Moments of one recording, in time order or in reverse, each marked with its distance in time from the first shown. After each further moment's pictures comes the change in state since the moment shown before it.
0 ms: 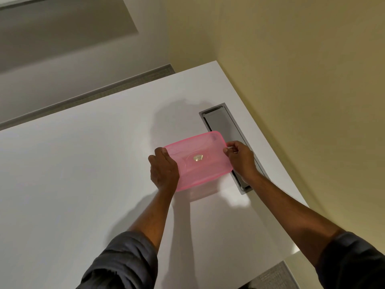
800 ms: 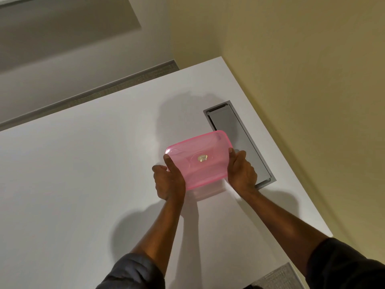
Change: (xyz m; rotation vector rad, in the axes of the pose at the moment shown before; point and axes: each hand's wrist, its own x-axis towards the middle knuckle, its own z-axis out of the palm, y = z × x) left_hand -0.018 -0.018 0.013 -0.101 0.053 -0.348; right_hand -0.031 0.013 0.035 -0.479 0.167 0.084
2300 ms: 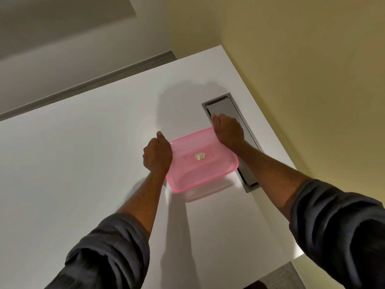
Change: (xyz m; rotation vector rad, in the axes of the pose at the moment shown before) left_hand 0.069 0.052 0.008 0.229 -0.135 0.152; right_hand 0.107 -0.074 0.004 0.011 -0.094 -0.326
